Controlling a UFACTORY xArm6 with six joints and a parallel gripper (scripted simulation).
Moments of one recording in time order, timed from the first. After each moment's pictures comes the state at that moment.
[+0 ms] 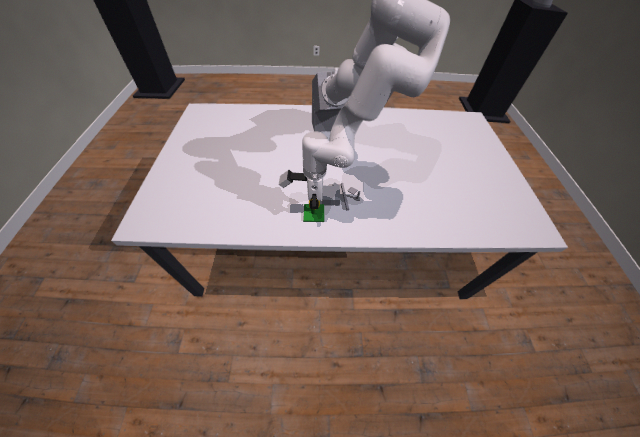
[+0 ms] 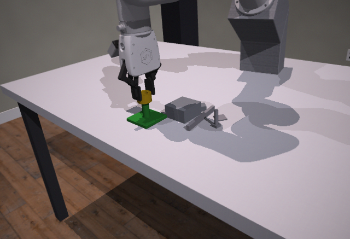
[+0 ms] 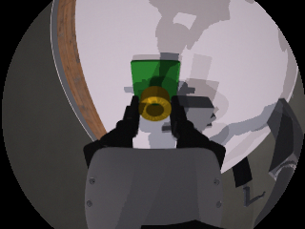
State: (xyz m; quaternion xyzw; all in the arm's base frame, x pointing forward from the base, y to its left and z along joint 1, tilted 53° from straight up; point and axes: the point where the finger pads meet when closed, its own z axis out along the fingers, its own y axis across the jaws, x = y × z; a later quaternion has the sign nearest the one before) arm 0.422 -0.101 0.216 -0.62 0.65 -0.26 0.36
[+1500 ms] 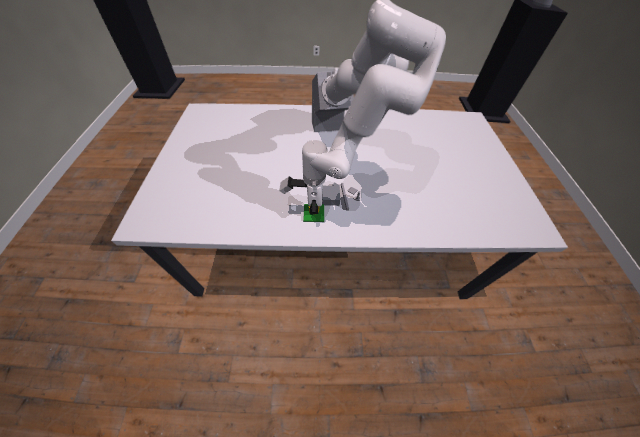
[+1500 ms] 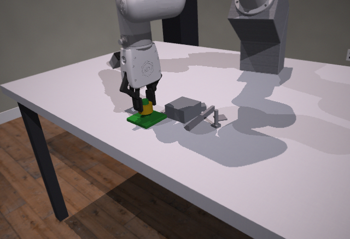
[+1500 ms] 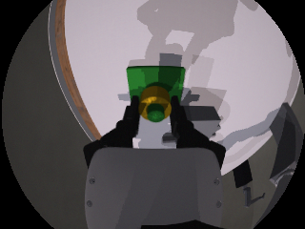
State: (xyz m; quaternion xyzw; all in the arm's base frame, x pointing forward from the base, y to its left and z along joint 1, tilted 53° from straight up) arm 0.447 -0.098 0.197 -0.62 0.65 -0.26 0.36
